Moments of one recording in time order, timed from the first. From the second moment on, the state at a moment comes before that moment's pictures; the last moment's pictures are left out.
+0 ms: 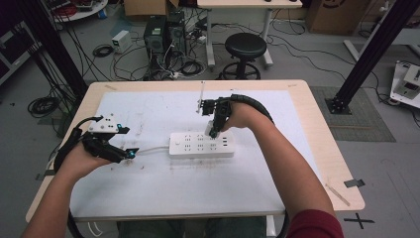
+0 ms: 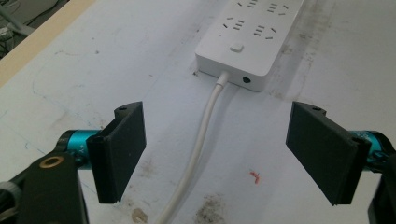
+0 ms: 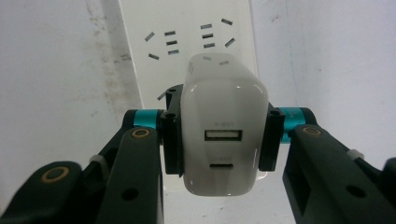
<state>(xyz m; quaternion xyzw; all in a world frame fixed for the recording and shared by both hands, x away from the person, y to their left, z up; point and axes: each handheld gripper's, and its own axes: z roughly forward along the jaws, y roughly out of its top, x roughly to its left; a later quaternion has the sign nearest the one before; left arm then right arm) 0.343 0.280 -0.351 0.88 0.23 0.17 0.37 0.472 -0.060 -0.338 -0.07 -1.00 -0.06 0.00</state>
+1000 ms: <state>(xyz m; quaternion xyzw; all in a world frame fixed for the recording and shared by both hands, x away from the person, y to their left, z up) 0.344 0.271 -0.354 0.88 0.23 0.17 0.38 0.471 -0.047 -0.357 -0.02 -1.00 0.00 -0.02</state>
